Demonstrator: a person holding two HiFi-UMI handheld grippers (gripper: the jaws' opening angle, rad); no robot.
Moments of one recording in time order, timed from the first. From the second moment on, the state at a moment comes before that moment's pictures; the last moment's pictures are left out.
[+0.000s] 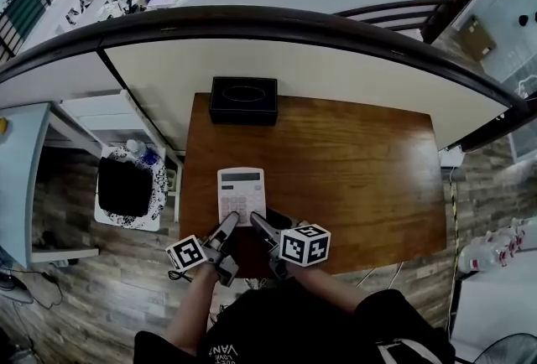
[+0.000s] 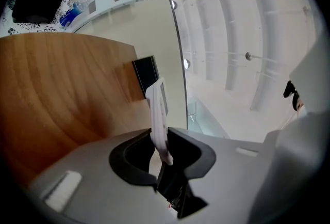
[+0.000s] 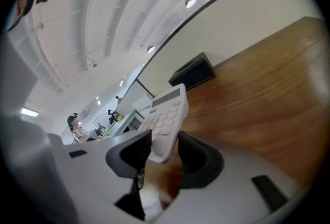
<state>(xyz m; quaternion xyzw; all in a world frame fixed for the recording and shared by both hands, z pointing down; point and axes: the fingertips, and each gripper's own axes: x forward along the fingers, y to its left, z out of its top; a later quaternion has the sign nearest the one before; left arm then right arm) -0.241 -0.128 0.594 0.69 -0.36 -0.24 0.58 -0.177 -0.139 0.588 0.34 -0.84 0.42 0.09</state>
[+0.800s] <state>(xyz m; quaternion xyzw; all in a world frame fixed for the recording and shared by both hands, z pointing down) -0.243 -0.217 0.636 0.68 -0.37 -0.21 0.60 -0.179 -0.226 0.631 0.35 -0.82 0.44 0.08</state>
